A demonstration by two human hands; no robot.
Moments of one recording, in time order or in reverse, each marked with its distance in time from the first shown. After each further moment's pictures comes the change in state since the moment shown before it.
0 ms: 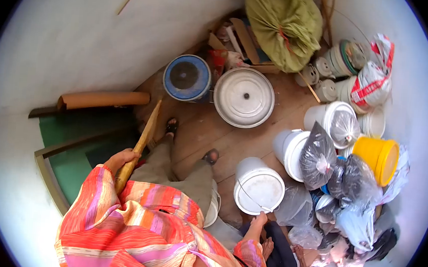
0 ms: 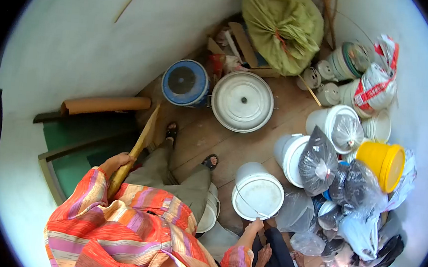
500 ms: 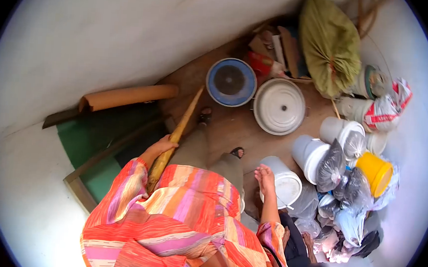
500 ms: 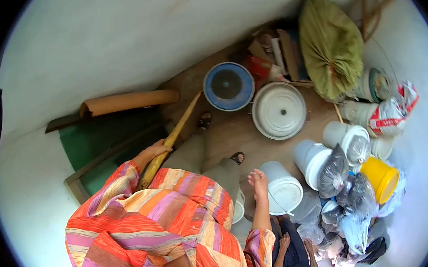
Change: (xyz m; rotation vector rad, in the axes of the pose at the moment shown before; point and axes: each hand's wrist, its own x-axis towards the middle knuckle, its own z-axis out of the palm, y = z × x) left_hand 0.065 0.022 -0.143 0.023 -0.065 0.250; right_hand -0.297 -0.064 0.282 -0.396 -0.721 -0.216
